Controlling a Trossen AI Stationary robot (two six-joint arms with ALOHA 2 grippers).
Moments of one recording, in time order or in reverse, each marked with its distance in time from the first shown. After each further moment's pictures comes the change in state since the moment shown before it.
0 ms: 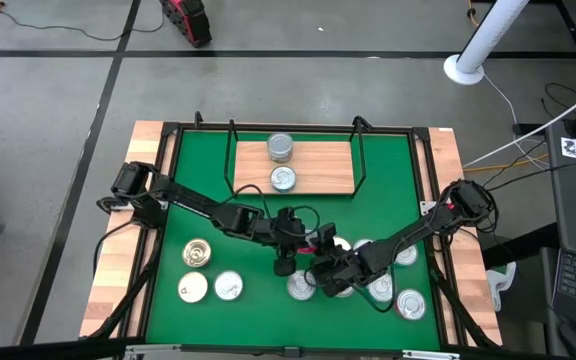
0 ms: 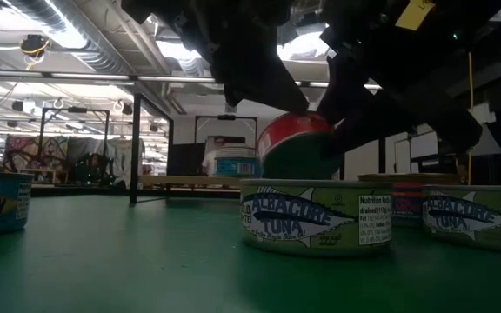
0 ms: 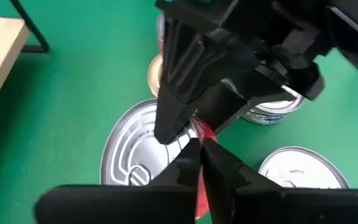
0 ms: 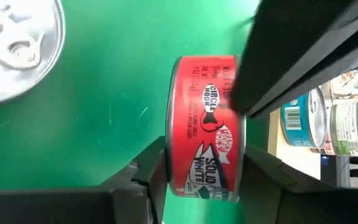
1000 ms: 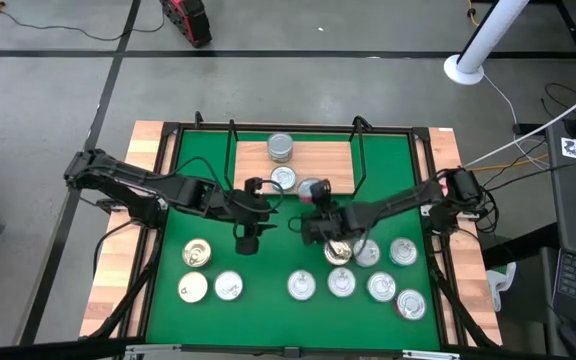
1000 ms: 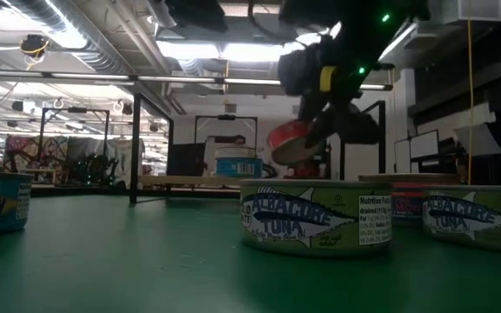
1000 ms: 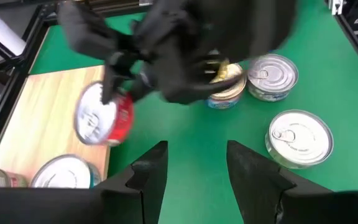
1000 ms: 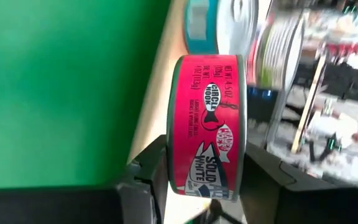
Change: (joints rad) left arm 0.008 -0.419 0.000 -0.432 -0.096 0.184; right arm -0.319 -0.006 0.108 -0.254 0.119 -0.272
